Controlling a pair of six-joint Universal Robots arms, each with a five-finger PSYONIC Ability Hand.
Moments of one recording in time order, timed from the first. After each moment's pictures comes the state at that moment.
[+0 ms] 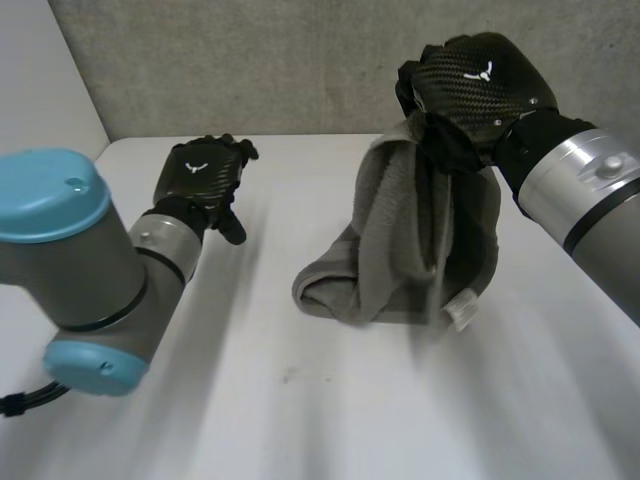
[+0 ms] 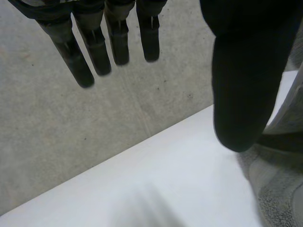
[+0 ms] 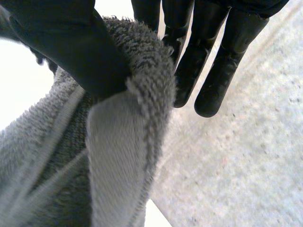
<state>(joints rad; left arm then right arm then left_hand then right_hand) 4.19 -1.93 -1.48 3.39 -1.64 3.25 2.02 -1.51 1.43 -0.05 1.26 2.80 0.37 0.37 0.37 0.37 0.19 0.94 1.17 1.19 1.19 0.98</state>
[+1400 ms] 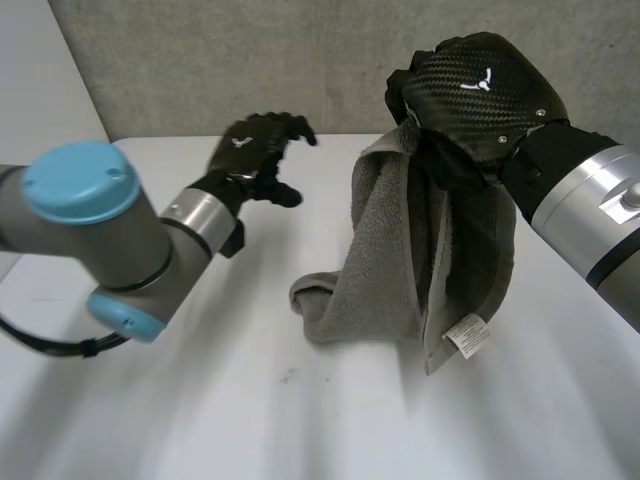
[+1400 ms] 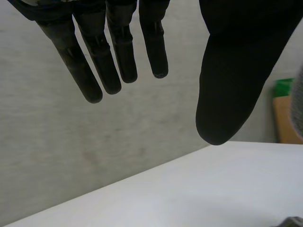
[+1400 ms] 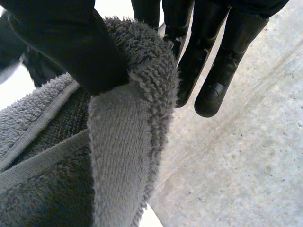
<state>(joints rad) 4.22 -2.11 -1.31 3.53 -1.33 2.98 2.03 -1.61 1.51 -0.04 1.21 2.75 0.58 0.57 0.57 0.57 0.40 0.94 1.17 1.19 1.19 0.98</state>
